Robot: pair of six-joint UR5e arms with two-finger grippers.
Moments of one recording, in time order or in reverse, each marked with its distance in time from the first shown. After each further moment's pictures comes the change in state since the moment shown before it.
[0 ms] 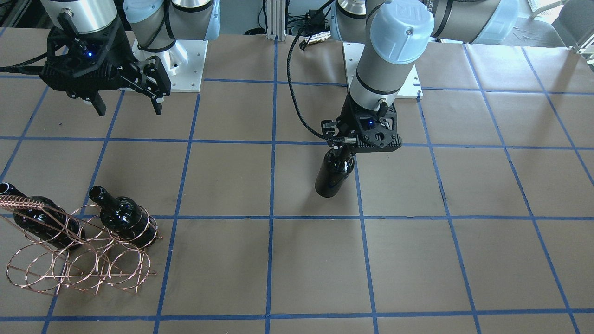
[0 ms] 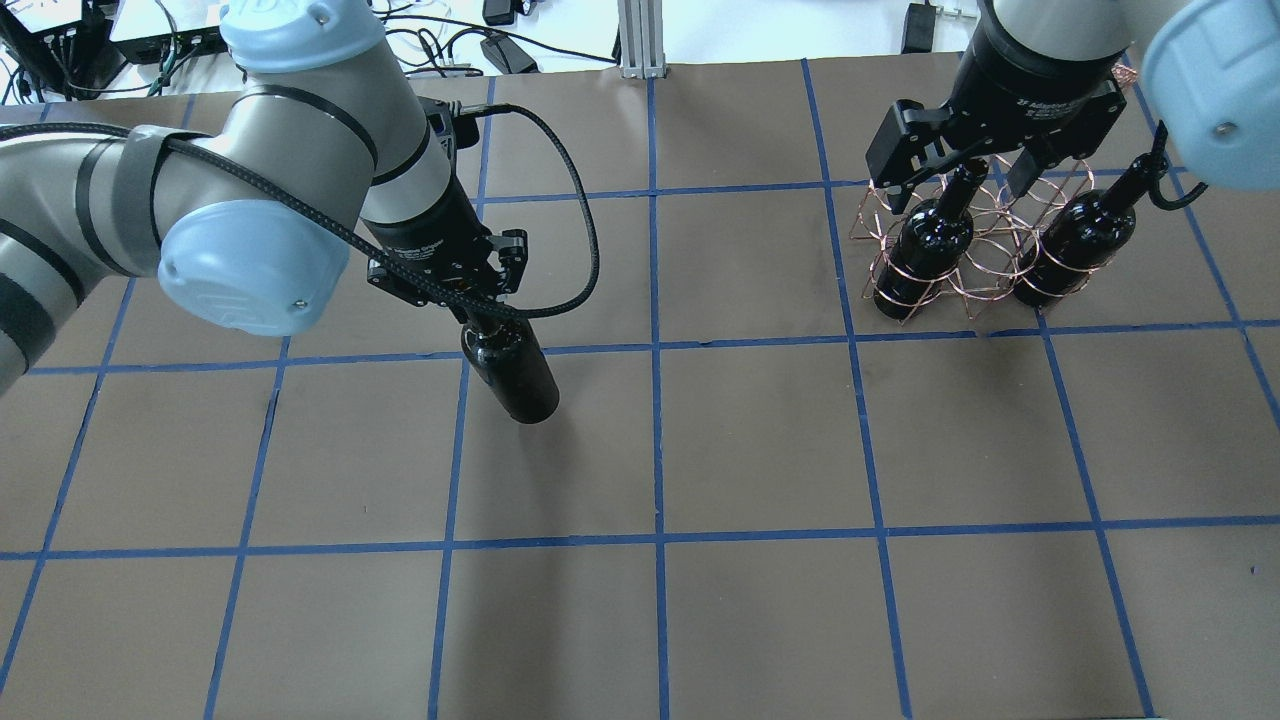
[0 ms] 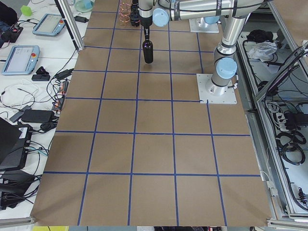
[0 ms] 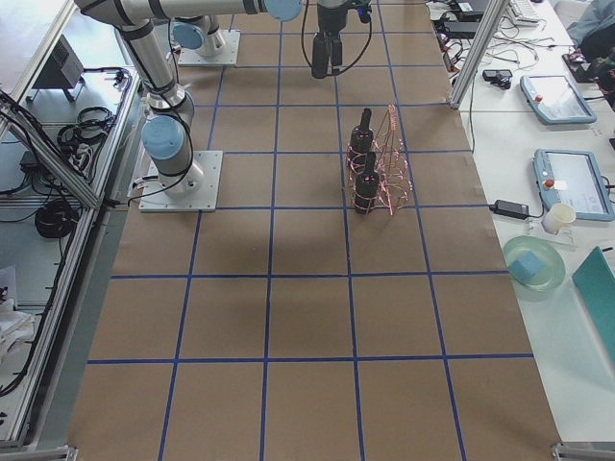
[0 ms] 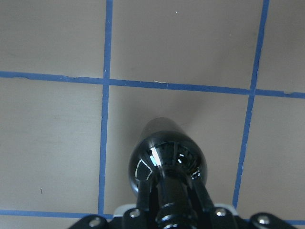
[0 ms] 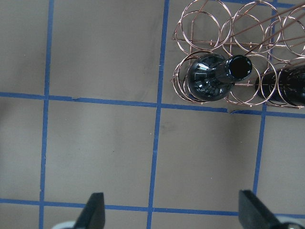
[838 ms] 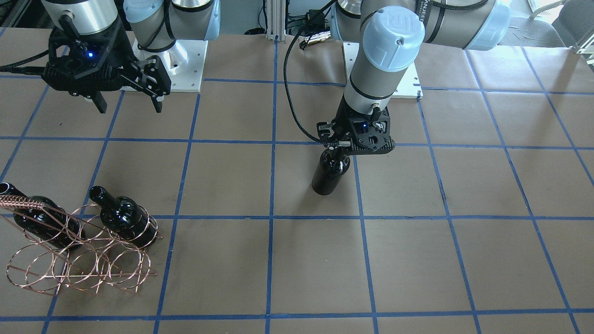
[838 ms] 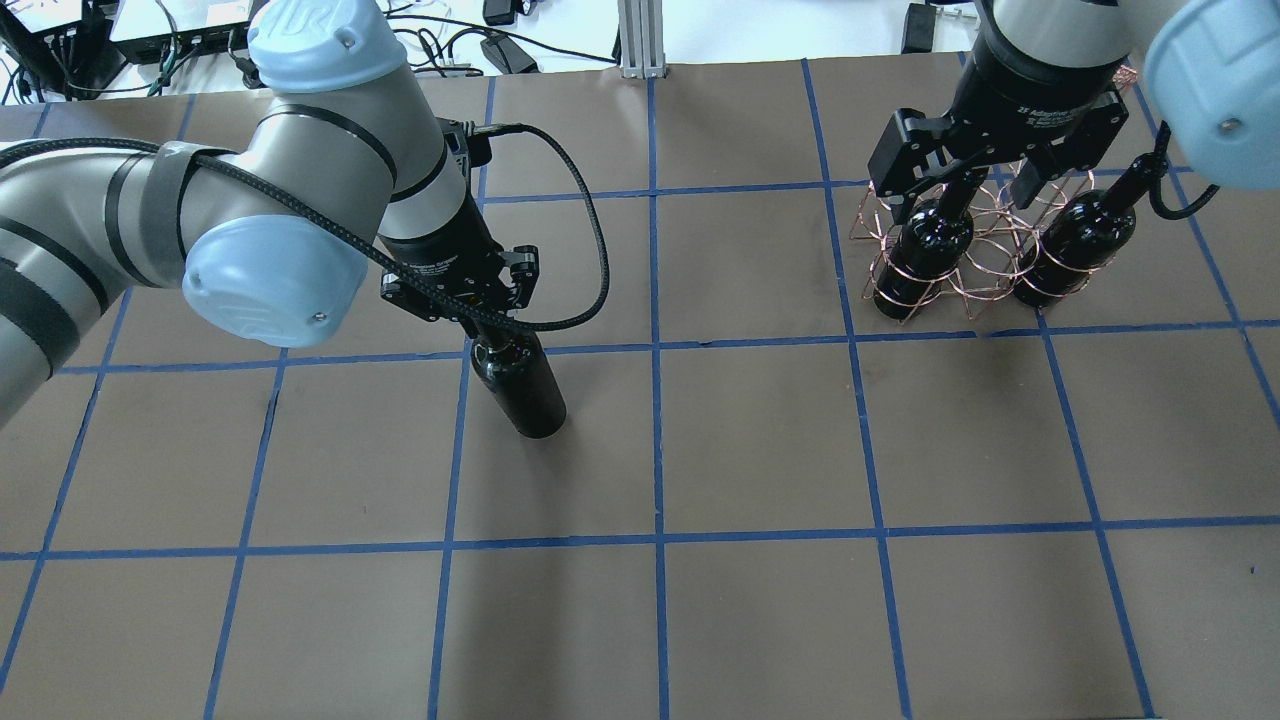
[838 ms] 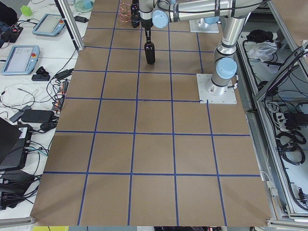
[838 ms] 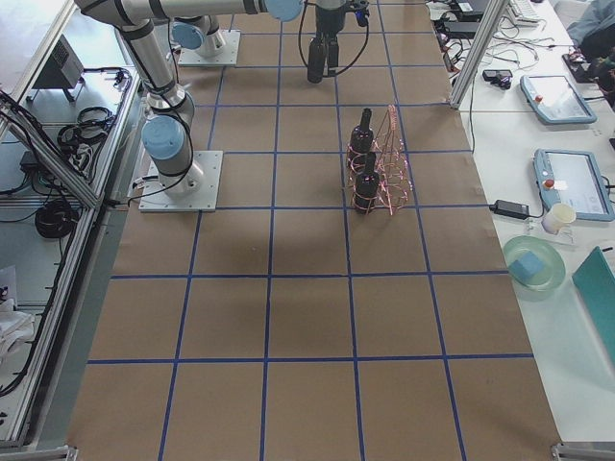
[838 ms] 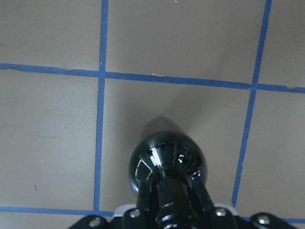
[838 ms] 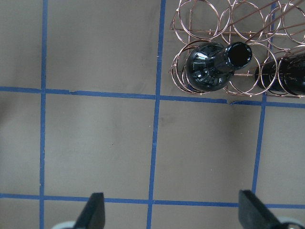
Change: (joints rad) left arm -0.009 -0.012 -0.011 0.003 -0.009 -0.014; right arm -0.002 -0.001 0.000 0.016 -0.004 0.006
